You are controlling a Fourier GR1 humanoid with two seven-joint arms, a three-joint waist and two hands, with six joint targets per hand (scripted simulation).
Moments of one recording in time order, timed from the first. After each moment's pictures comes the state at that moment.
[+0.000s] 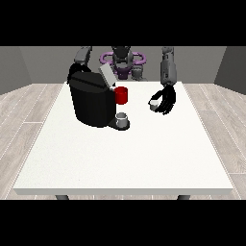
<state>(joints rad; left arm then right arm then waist) -0.62 0.35 0.04 -0.61 -0.52 0.15 -0.20 -0.22 -0.02 -0.01 -1.45 0.01 -0.17 -0.02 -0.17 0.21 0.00</state>
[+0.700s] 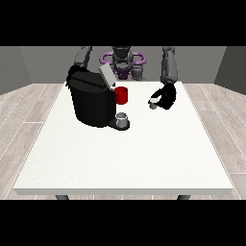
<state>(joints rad) -0.68 0.36 0.01 -0.57 -0.61 0.14 -0.24 -0.22 -0.02 -0.05 -1.38 -0.02 -0.16 -0.06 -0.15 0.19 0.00</state>
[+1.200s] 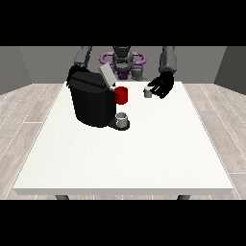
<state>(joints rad) -0.80 0.37 0.01 -0.64 -0.60 0.00 -0.24 -0.23 -0.02 -0.06 -1.29 -0.02 -0.15 -0.09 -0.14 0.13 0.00</state>
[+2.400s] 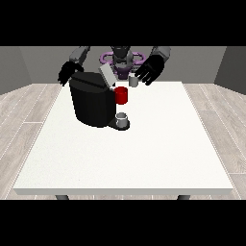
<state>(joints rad) -1.09 0.48 0.12 -0.65 -0.58 -0.14 -0.15 -0.32 -0.05 -0.04 -1.36 -0.02 -0.13 -0.03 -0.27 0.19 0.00</state>
